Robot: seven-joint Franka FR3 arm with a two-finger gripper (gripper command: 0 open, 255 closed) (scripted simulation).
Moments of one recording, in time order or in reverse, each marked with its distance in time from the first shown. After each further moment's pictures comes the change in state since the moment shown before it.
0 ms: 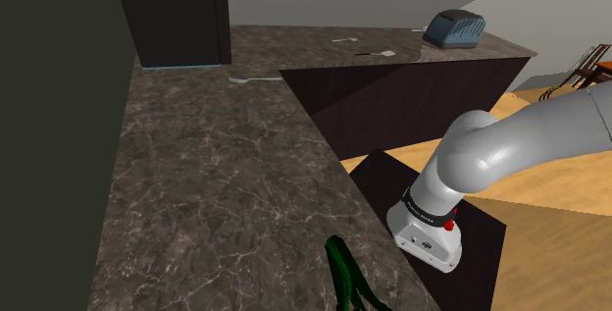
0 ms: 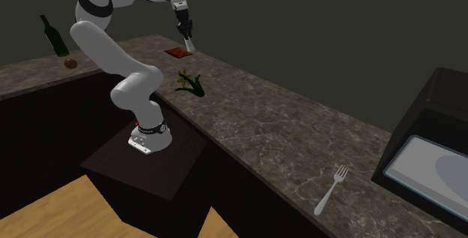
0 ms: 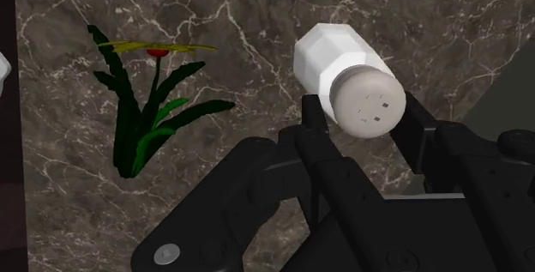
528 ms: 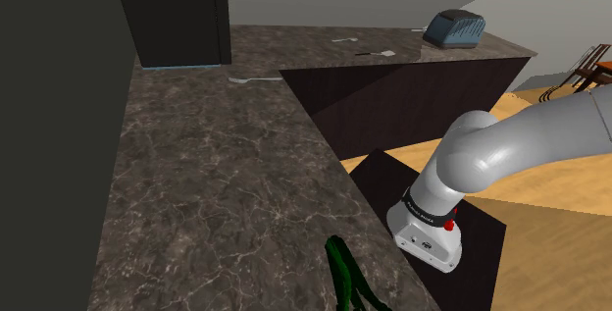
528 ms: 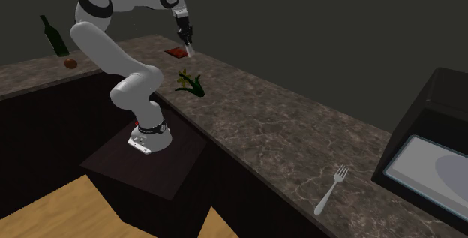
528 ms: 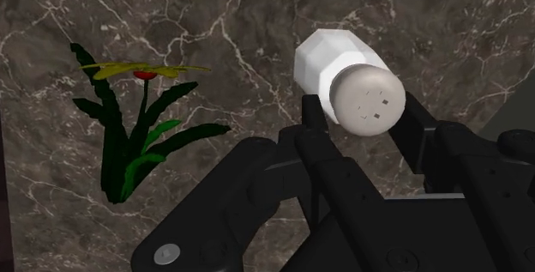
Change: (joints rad) arm -0.010 -0.021 0.058 -0.063 0.036 0.077 0.001
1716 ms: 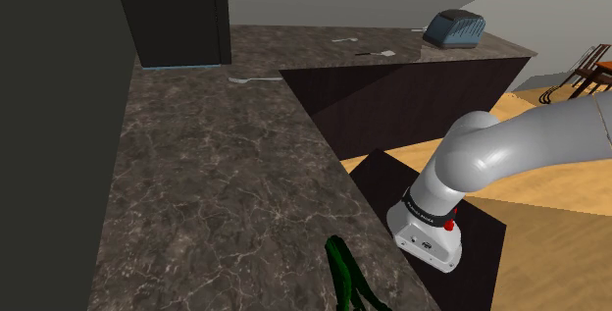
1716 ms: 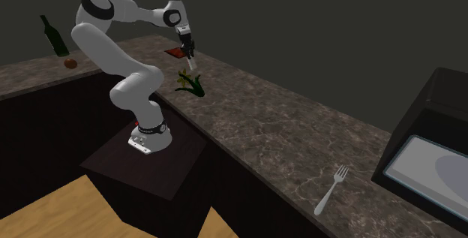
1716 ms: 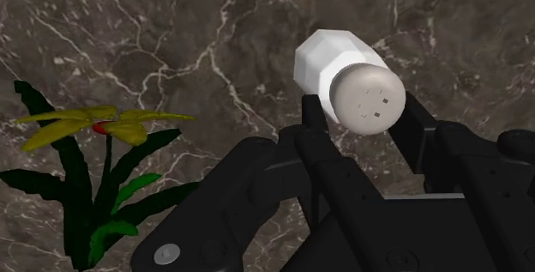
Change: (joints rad) arm -0.040 -0.041 0.145 -0.154 0.095 0.194 -0.036
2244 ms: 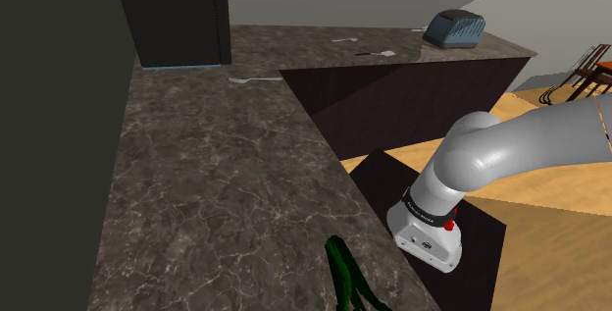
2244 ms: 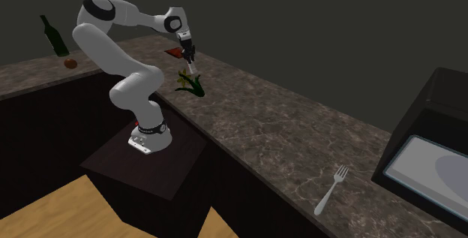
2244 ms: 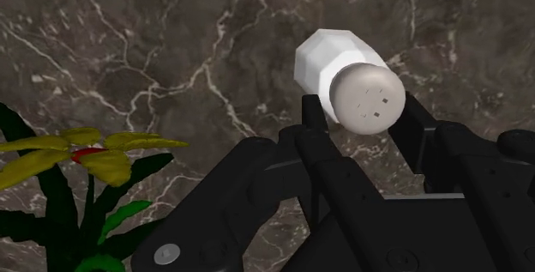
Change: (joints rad) arm -0.027 -0.015 0.065 -0.038 0.040 0.064 -0.013
